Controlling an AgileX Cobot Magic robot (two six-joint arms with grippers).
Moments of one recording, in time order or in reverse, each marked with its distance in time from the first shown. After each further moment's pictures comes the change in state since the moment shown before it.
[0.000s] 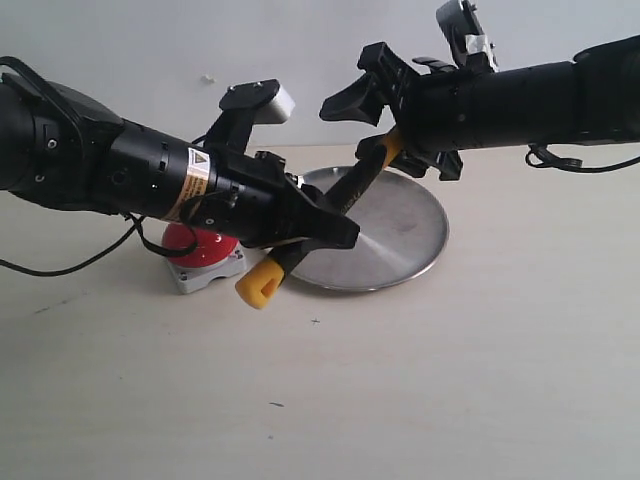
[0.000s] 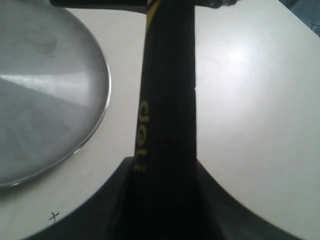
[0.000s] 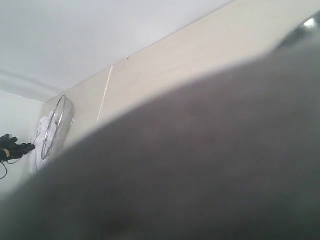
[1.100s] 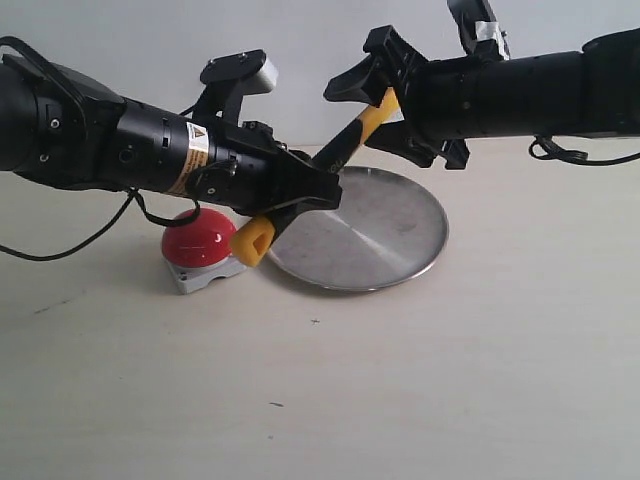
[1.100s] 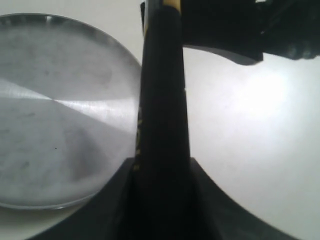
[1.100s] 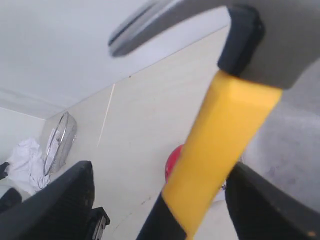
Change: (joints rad) left arm 0.021 0.011 -0.054 0.001 0.119 -0.059; right arm 0.000 -0.027 0.009 0.052 -0.041 -0.025
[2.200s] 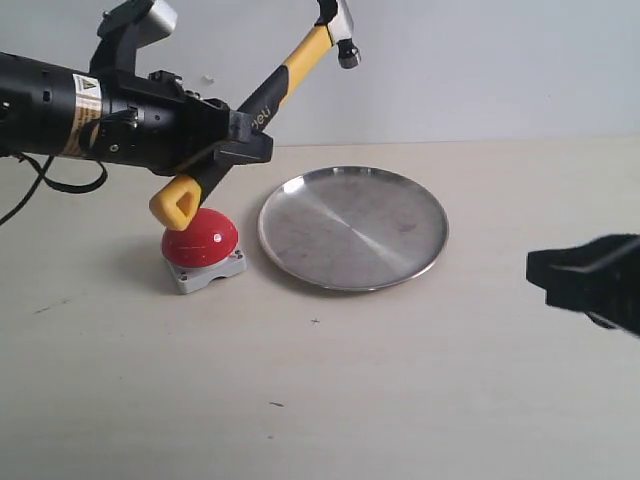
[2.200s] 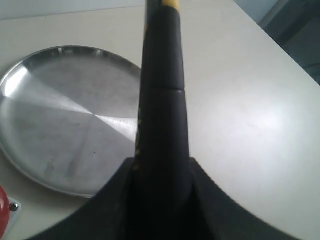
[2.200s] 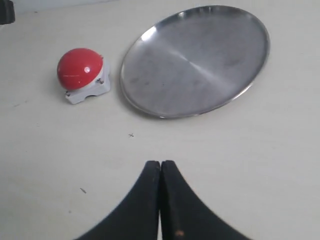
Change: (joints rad) left arm 0.147 -0.181 0.091 0.009 -0.082 -0.026; right arm -0.030 -0.866 0.742 -0.535 -0.277 0.013
